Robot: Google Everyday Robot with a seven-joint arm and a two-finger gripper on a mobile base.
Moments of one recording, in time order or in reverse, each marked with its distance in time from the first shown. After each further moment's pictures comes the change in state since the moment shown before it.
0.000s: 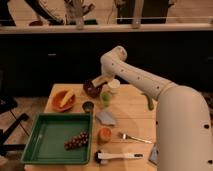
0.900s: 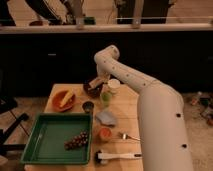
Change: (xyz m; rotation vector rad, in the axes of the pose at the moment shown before) arm -0.020 -0.010 0.042 -0.097 -0.031 -0.085
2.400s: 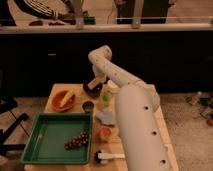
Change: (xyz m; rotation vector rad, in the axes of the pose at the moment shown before) arm 0.002 -0.023 0.047 -0.080 0.002 -0.058
